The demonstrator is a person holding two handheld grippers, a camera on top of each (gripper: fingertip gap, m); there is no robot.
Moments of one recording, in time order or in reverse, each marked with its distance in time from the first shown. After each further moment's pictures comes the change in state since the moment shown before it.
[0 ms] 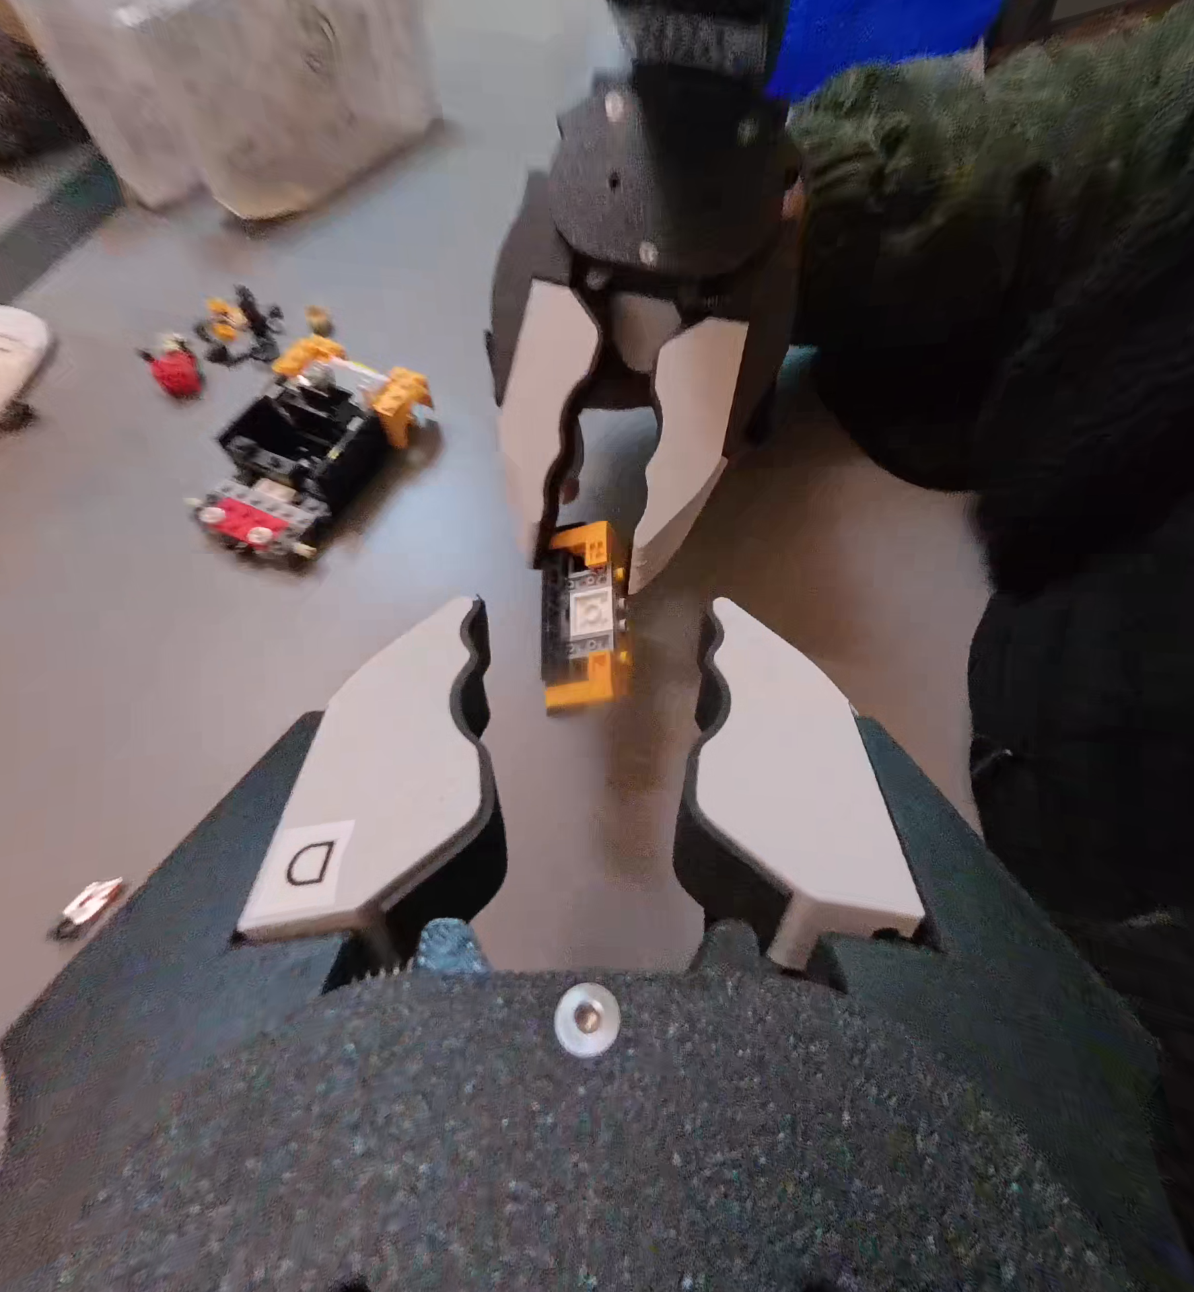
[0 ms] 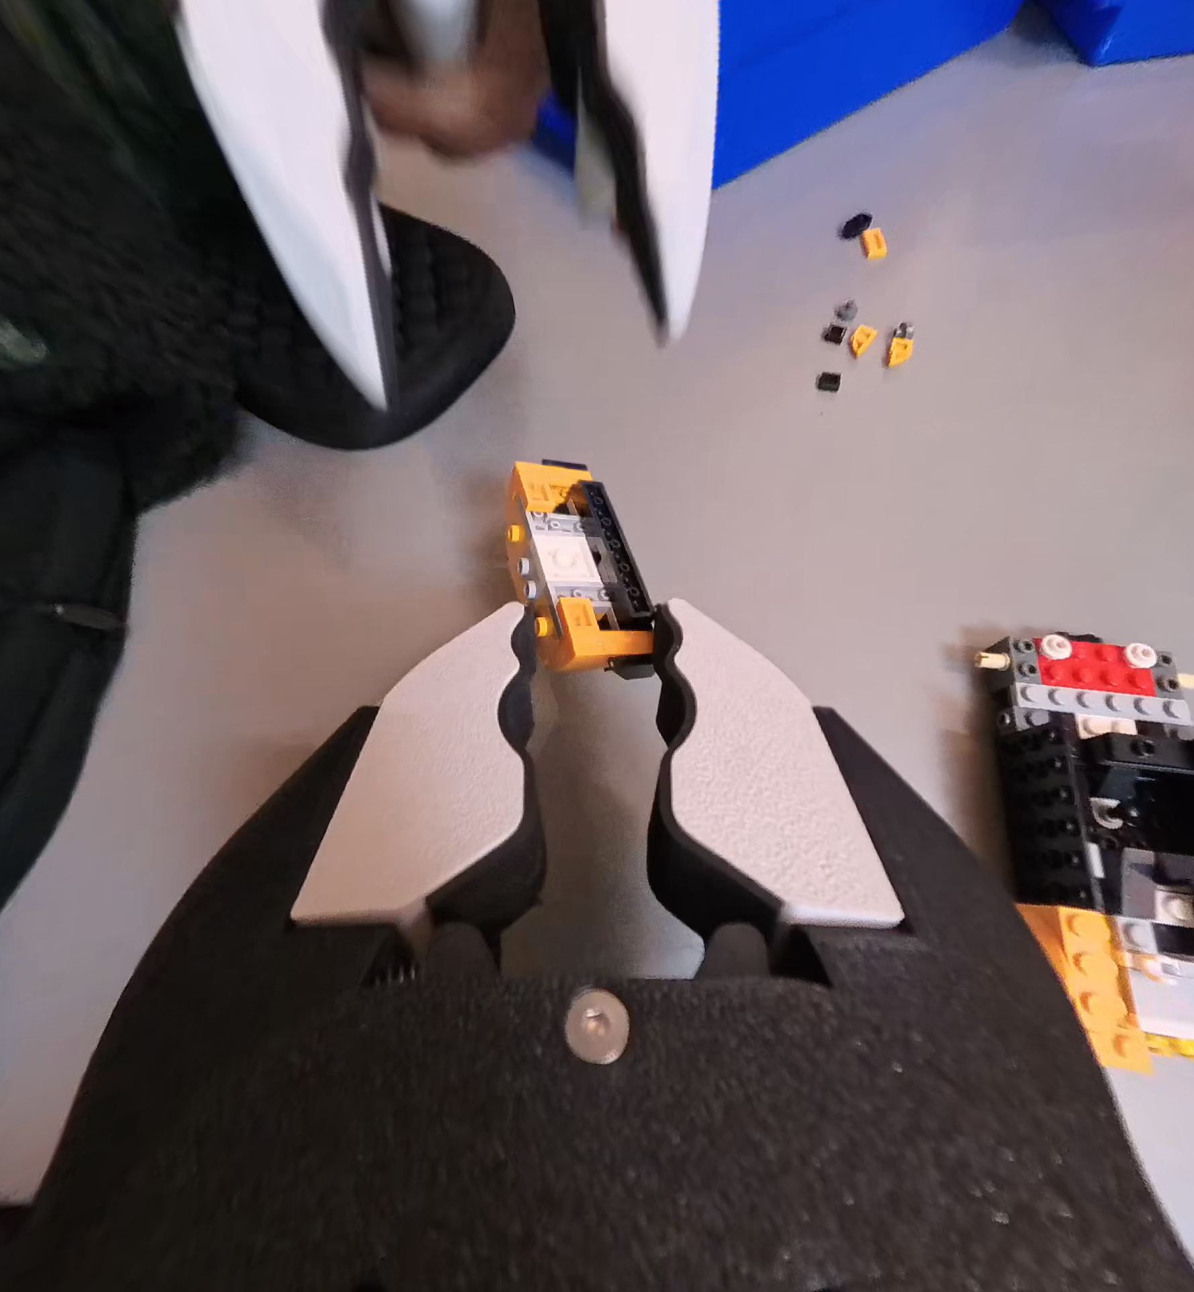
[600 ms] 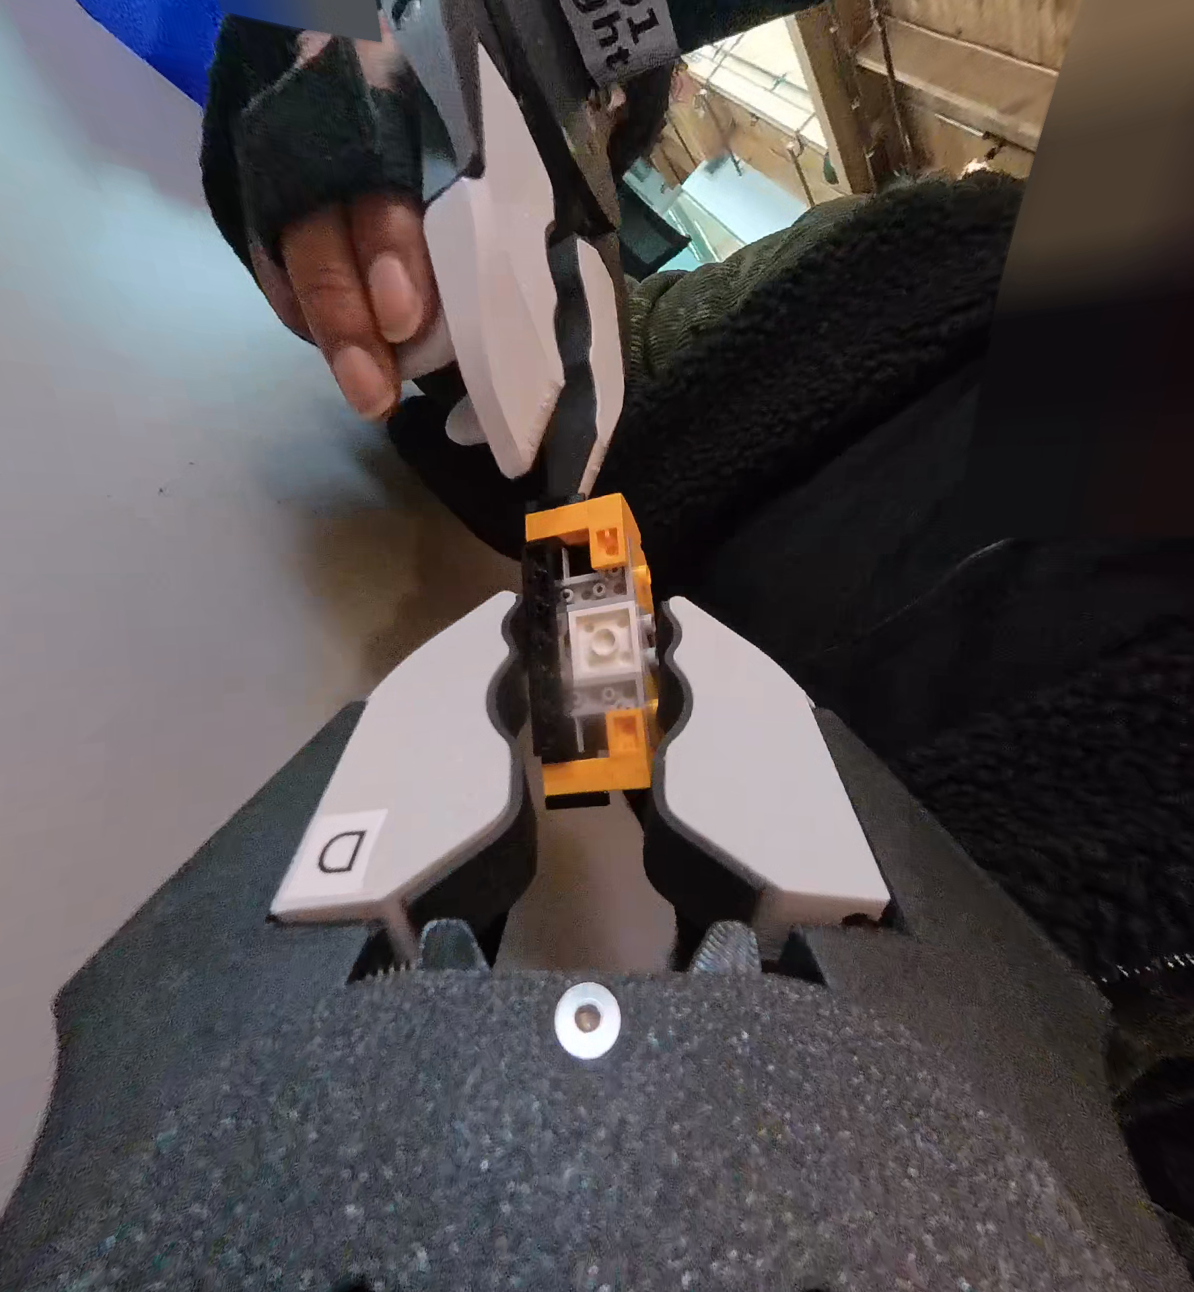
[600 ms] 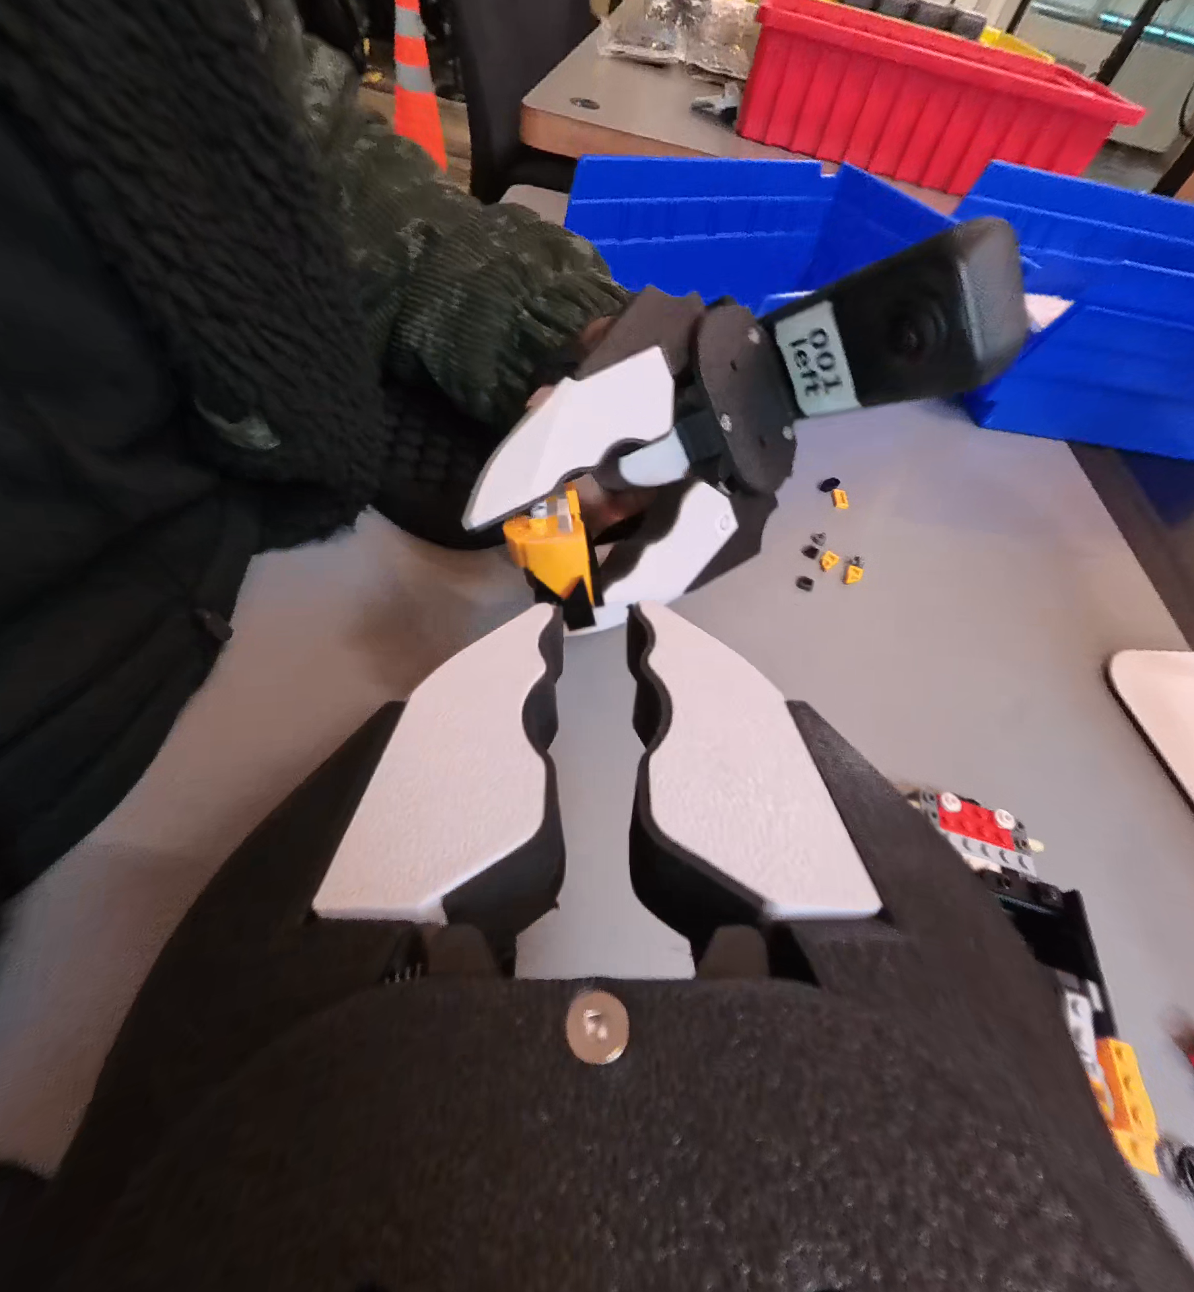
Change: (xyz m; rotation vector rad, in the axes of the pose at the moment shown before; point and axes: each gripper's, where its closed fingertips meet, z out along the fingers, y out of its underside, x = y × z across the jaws) left arm 0.053 -0.008 0.008 0.147 0.880 -0.412; right arm -0.032 -0.044 -0.039 0.231 -0.004 -0.242
